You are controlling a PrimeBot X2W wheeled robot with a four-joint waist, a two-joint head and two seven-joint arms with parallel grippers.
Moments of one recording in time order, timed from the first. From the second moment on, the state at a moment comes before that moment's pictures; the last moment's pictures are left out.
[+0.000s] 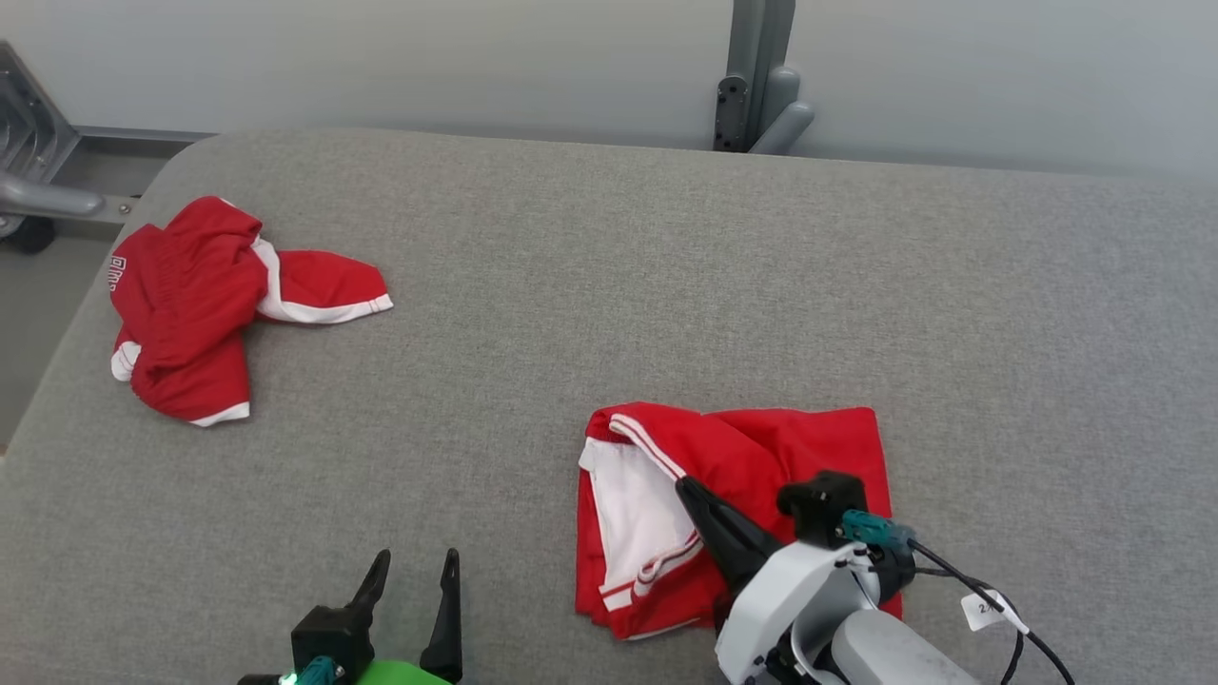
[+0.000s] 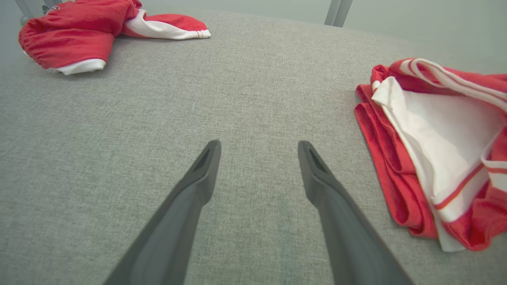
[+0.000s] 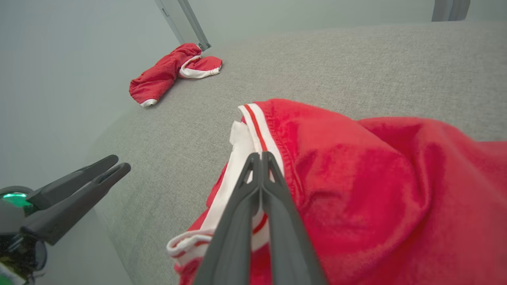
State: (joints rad) left arm -0.01 0.05 -0.21 0.44 -0.24 -0.02 -0.26; right arm -0.27 -0.05 0.56 0.48 0.47 0.13 -0.16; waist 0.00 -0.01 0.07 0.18
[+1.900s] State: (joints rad) left arm 0.04 0.05 -0.10 0.35 -0.18 -0.01 -0.26; right arm -0.05 -0.05 0.15 0.34 0.24 0.13 -0.26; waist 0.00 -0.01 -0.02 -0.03
